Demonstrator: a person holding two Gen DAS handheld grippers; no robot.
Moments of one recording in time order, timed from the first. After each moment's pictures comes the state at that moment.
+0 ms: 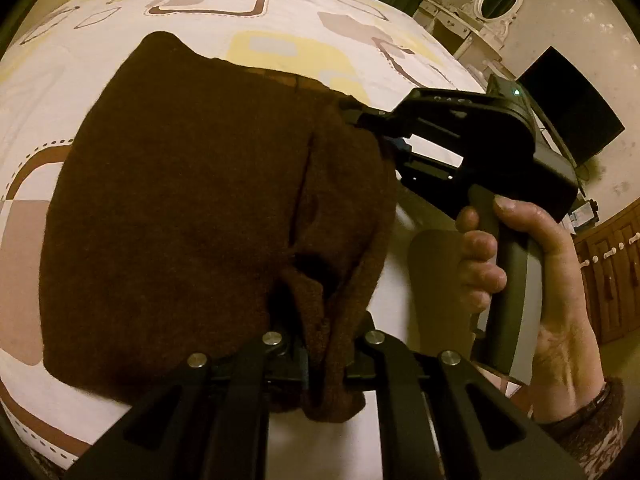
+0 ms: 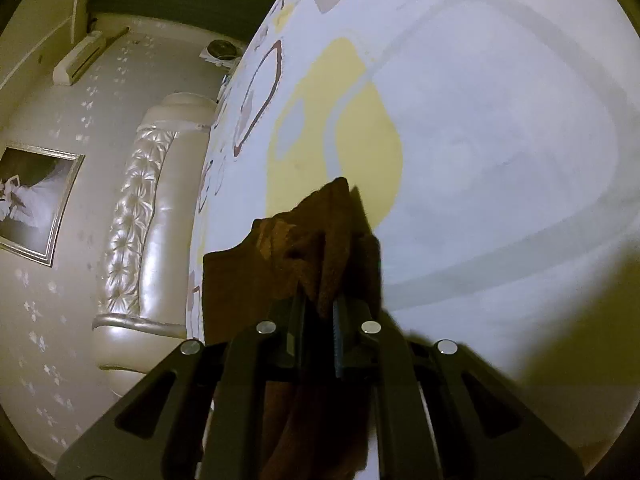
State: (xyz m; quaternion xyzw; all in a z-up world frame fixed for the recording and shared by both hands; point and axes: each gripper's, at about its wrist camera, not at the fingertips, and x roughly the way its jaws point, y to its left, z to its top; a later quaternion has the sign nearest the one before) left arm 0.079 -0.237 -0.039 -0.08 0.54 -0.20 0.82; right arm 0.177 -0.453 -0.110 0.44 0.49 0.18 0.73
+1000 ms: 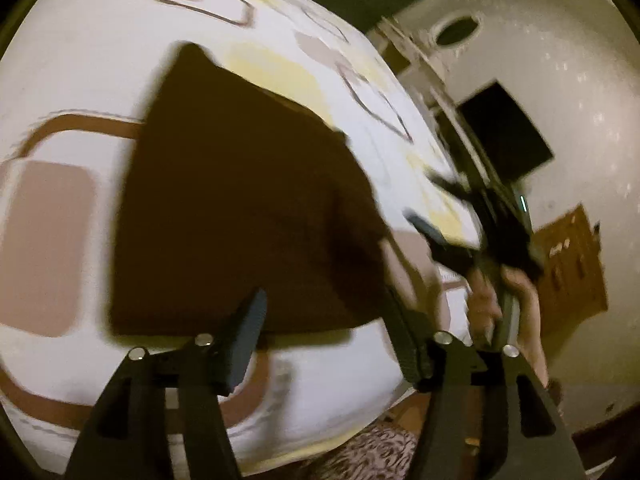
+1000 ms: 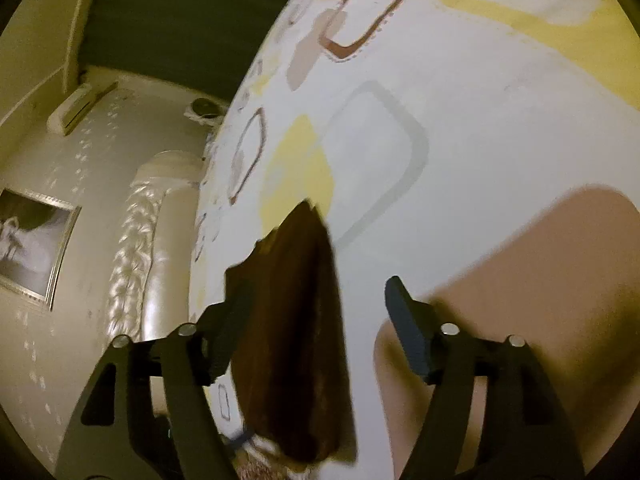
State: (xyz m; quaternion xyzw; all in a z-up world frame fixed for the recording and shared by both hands) left arm 0.053 -0.125 -0.013 -0.20 0.51 -0.30 0.78; right arm 0.060 -0.515 -0.052 0.47 0.43 0.10 0.76
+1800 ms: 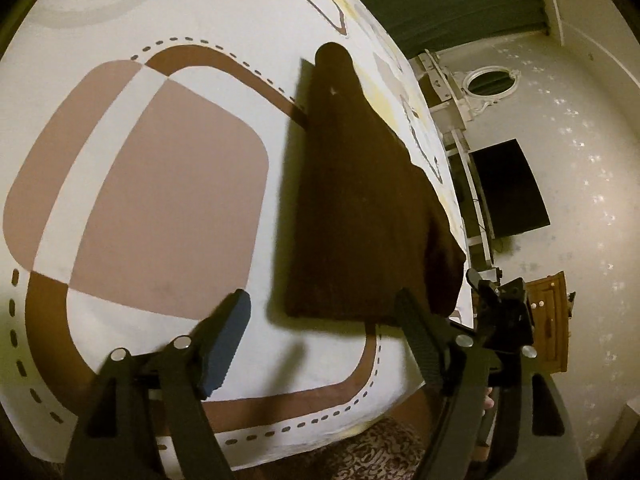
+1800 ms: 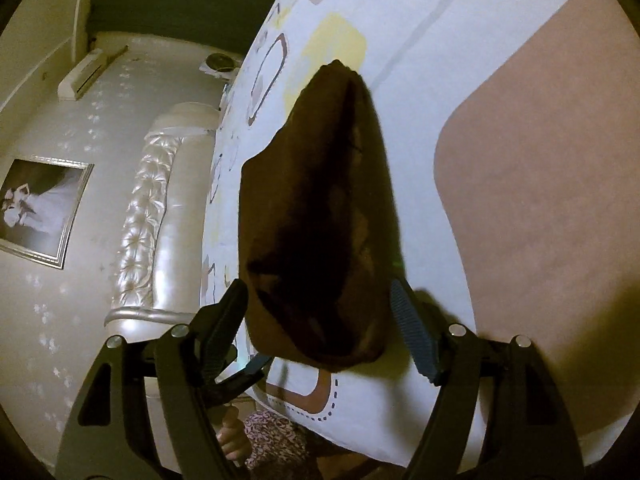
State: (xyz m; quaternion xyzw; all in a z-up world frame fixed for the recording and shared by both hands) left arm 0.068 -0.038 -0.065 -0.31 0.53 -0.27 0.74; right arm 0.014 -0.434 -0.075 0.47 0.47 0.16 0.73
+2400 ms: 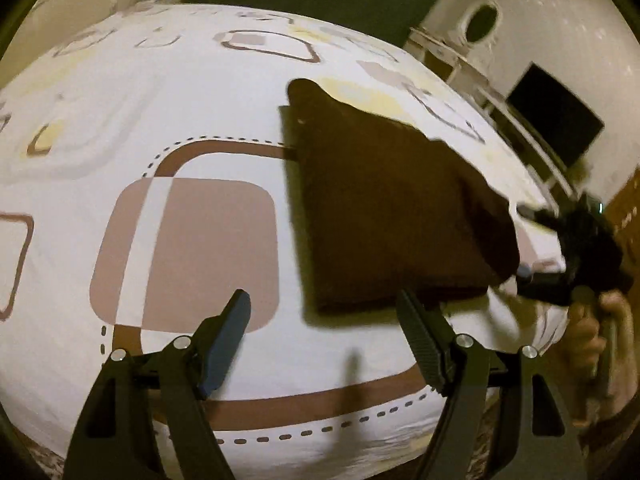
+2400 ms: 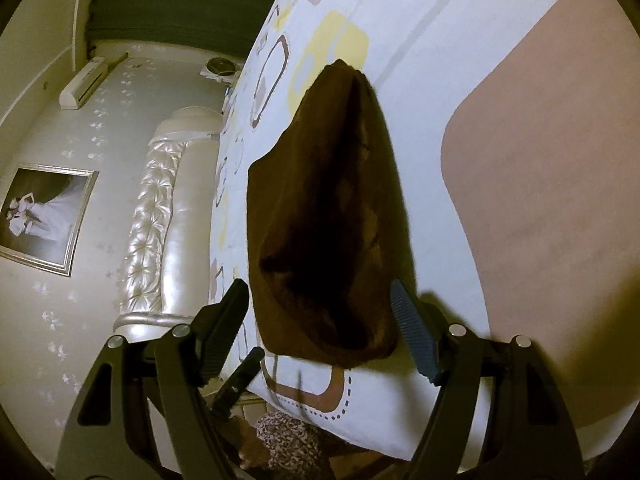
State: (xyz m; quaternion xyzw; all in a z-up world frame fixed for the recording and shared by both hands) left arm 0.031 -0.079 -0.034 -0.06 0.47 -0.21 0.86; right arm 0.014 -0.430 -0.073 0.49 0.47 0.16 0.72
